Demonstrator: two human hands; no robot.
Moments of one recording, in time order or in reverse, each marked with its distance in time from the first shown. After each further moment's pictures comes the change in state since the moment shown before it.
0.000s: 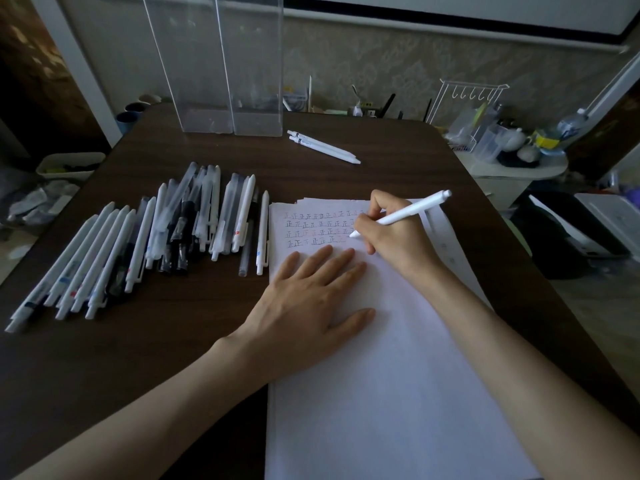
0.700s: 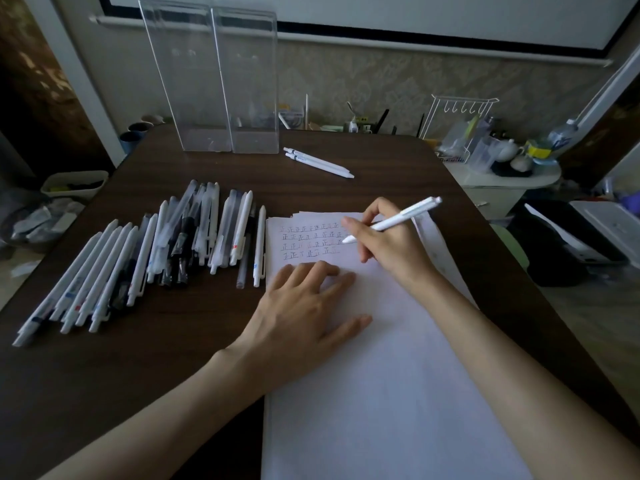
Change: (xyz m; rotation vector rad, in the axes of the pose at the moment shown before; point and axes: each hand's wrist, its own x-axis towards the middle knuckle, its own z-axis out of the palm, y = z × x) left_hand -0.001 0.005 -0.007 0.016 0.079 -0.014; right_hand -0.003 -0.004 -0.007 0.098 -0.015 0.033
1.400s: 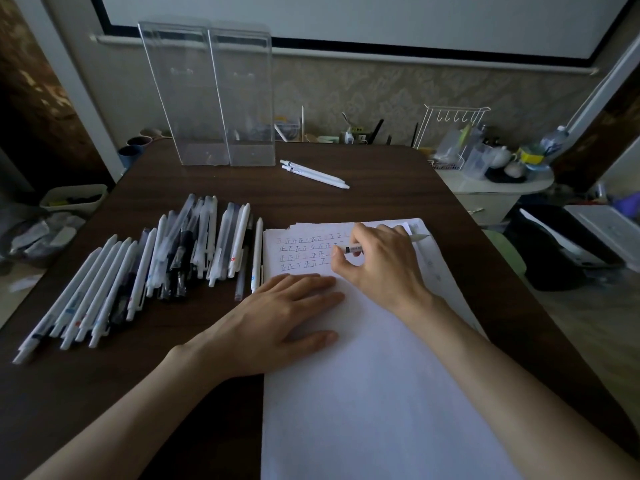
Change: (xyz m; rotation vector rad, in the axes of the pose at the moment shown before) left_hand -0.001 -0.041 -0.006 -0.087 -0.128 0.229; right_hand -0.008 0.009 0.008 -0.791 0.217 -0.521
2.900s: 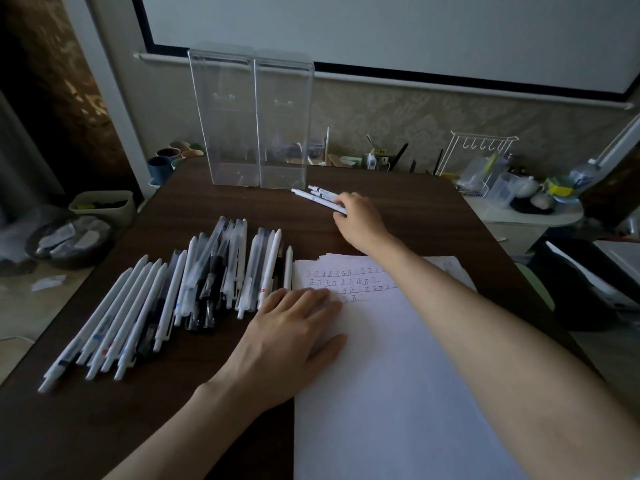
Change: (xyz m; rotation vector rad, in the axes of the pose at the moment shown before) left_hand 0.000 -0.012 0.003 0.161 0.262 -0.235; right_hand 0.127 0.015 0.091 0.081 -0.397 0.233
